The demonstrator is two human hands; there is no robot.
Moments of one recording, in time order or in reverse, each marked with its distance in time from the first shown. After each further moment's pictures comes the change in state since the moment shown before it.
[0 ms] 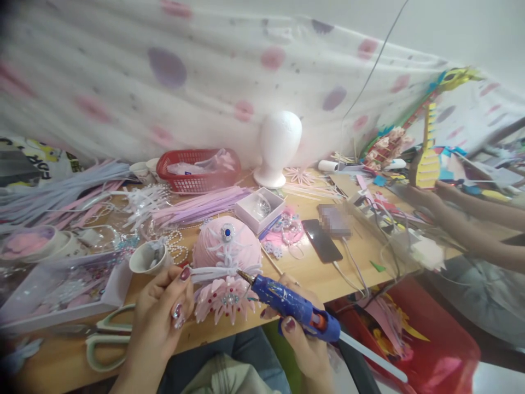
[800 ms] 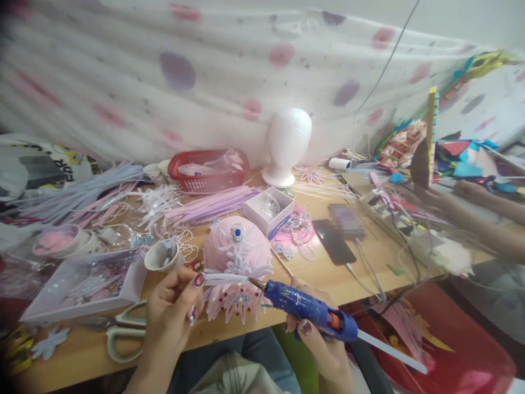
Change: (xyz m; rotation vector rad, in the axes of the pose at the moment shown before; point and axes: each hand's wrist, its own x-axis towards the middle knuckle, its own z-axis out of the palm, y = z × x) left_hand -0.003 -0.003 -0.004 0.145 0.033 0.121; right_hand 0.016 -0.017 -0.003 0.108 -0.100 0.031
